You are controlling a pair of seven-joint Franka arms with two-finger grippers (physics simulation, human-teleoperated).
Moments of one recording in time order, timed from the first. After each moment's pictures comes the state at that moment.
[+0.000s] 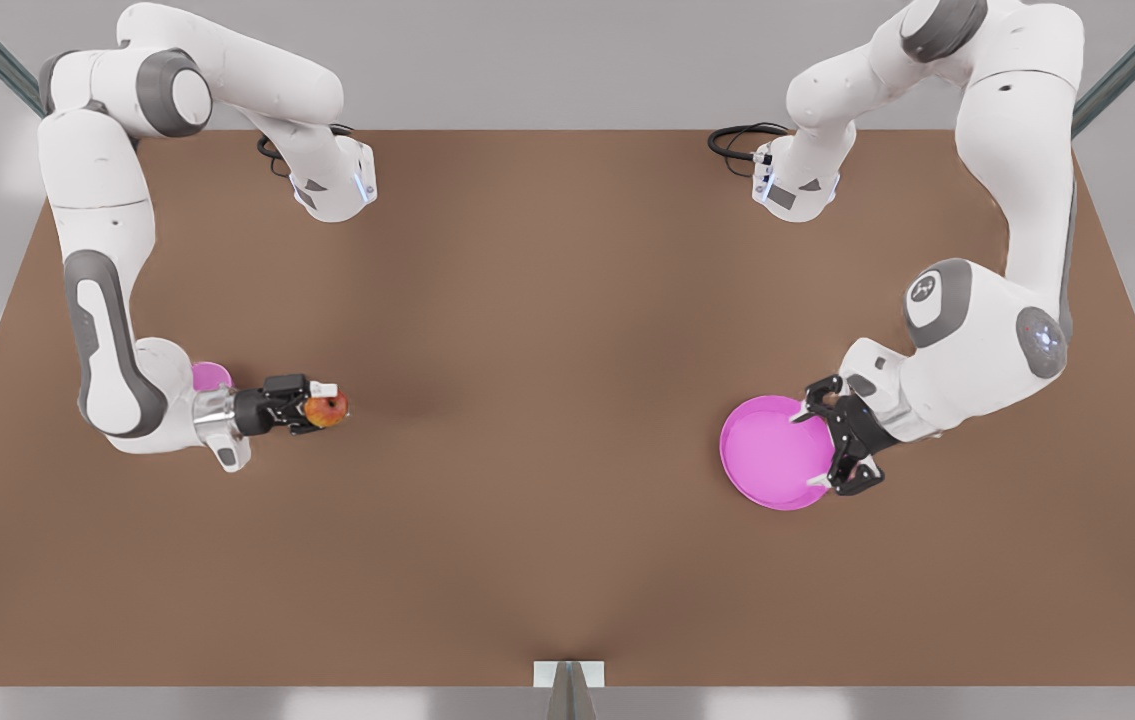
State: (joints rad) left arm 0.46 0.43 -0.75 -1.45 -0.01 1.96 1.18; right arm -0.37 0.61 0.21 -1.80 1.16 1.47 -1.06
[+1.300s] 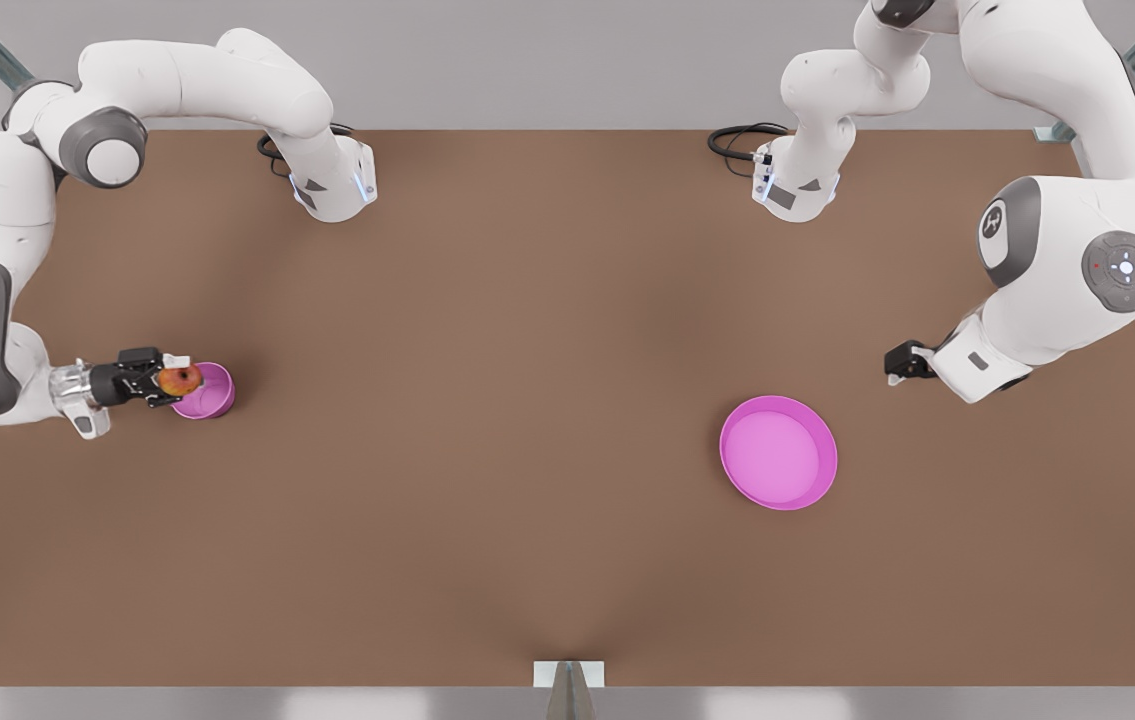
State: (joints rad) left arm -0.01 0.18 -0.07 -1.51 0.02 1.64 0.07; right arm -0.77 0.93 0.12 -1.42 0.67 1.15 -1.26
